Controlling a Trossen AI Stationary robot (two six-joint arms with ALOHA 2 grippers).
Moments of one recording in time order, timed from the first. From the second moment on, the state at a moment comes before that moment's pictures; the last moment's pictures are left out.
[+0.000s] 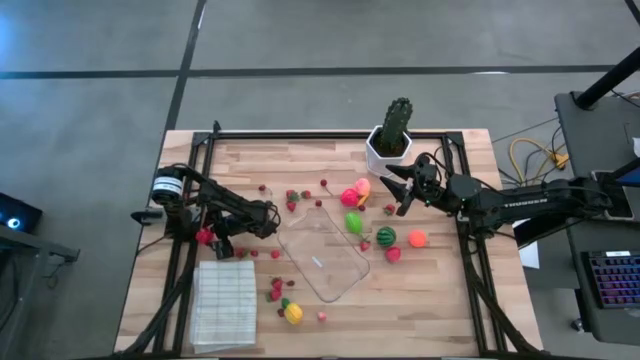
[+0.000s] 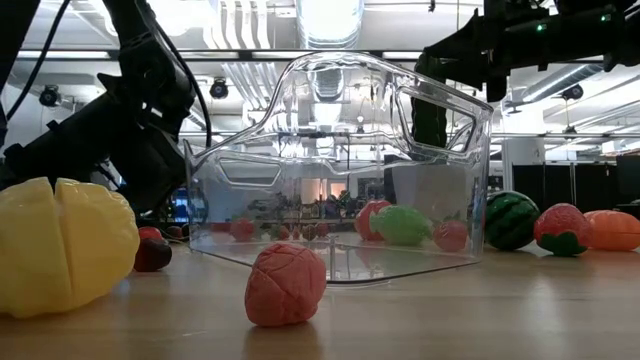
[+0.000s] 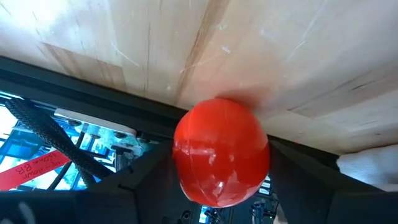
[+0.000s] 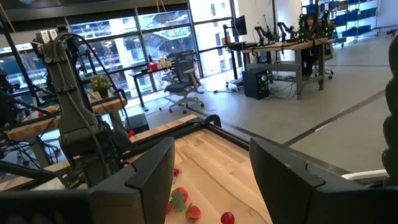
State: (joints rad) left arm 0.00 1.83 0.78 -1.35 0.06 -0.33; right arm -0.04 0.83 0.32 0.57 0.42 0.17
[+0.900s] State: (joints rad) left arm 0.16 1.36 1.21 -1.37 -0.22 -0.31; right arm -0.04 0.83 0.32 0.57 0.42 0.18
